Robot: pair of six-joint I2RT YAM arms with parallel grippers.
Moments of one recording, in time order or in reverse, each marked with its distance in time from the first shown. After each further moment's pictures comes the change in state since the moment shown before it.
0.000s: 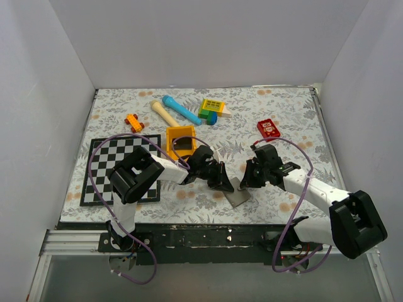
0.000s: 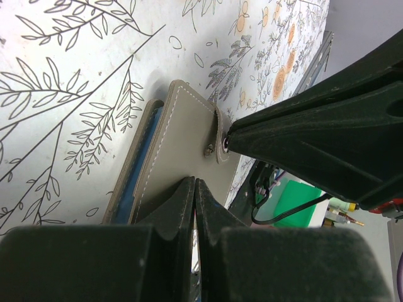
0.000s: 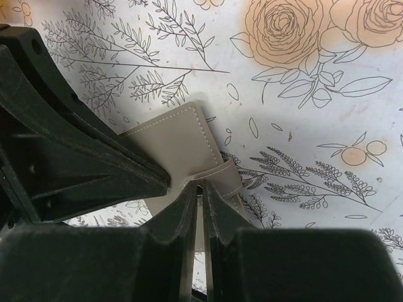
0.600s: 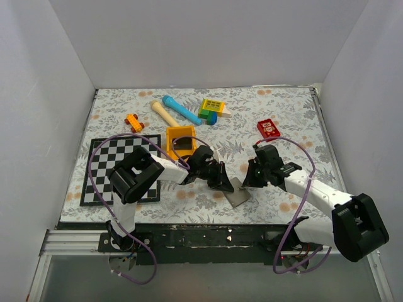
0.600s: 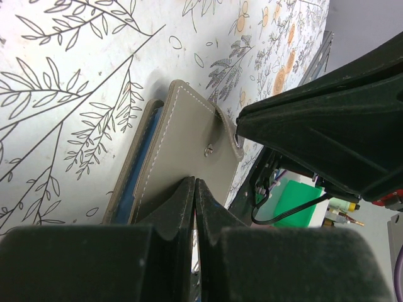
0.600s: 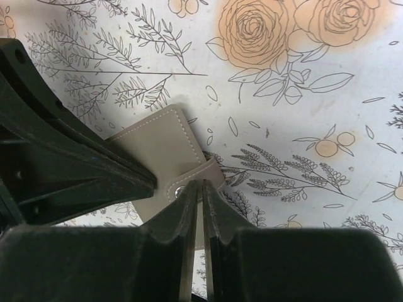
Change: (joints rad) left arm 0.000 0.000 0.000 0.000 0.000 0.000; right arm 0.000 -0.031 0.001 -0.036 0.075 0.006
